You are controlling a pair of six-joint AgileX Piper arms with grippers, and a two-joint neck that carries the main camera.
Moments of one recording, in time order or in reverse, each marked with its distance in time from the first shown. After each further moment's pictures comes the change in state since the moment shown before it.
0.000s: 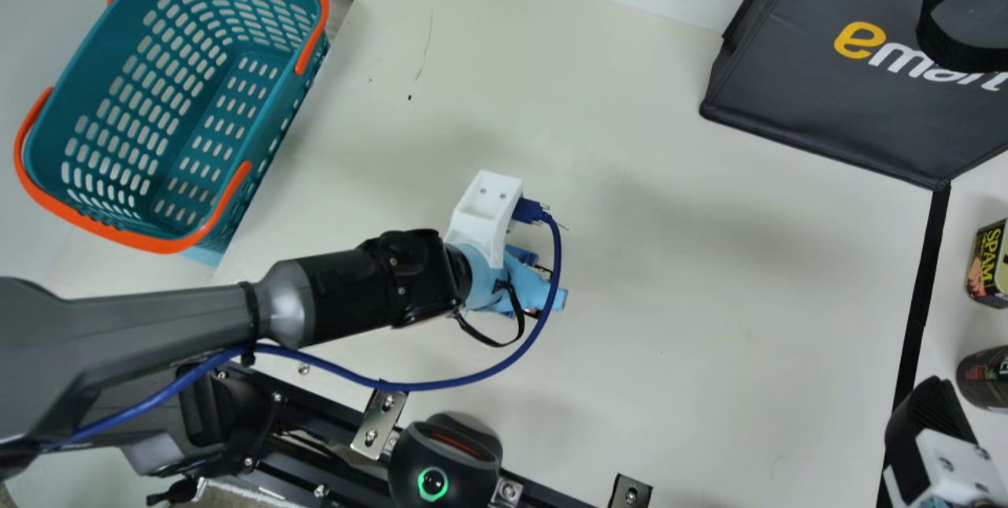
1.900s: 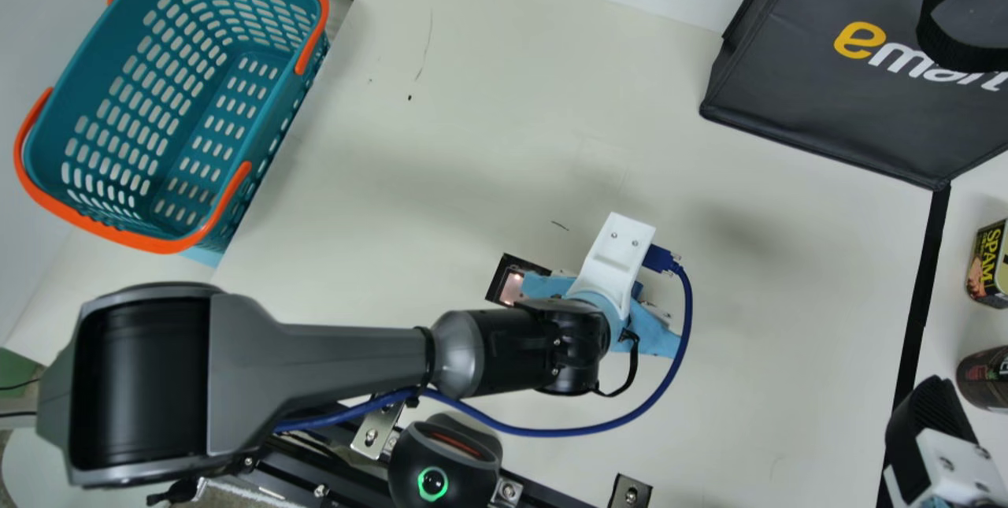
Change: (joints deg) left arm -13.5 18.9 -20.6 15.6 1.5 -17.5; right arm 0.0 0.0 0.0 0.0 -0.1 0.0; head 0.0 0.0
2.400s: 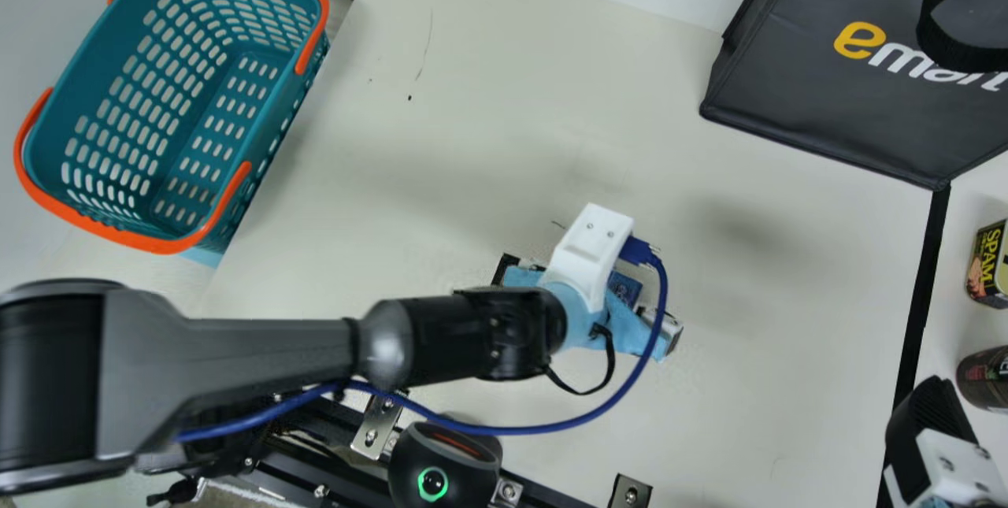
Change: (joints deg) left arm 3.7 -11.5 10.1 -7.6 -9.4 9.4; right arm 0.0 0.0 0.0 0.0 0.0 0.0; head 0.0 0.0
